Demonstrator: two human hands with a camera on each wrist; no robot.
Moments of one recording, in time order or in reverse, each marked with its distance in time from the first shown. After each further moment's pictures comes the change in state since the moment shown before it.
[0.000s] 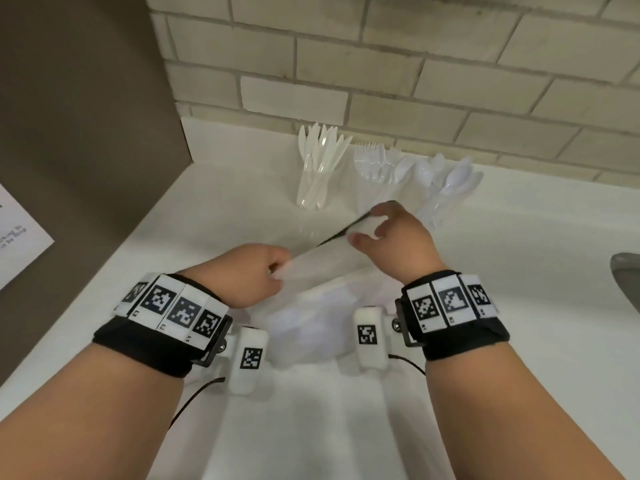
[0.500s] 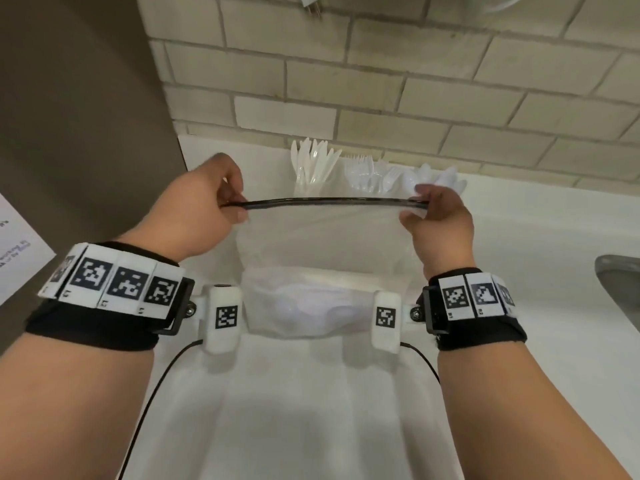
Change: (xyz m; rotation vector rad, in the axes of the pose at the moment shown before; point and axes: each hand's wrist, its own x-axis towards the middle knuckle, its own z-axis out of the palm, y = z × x) left_hand -0.017 0.009 -0.071 -0.195 0.574 0.050; right_hand 0.004 0.025 -0.033 0.676 0.422 0.034
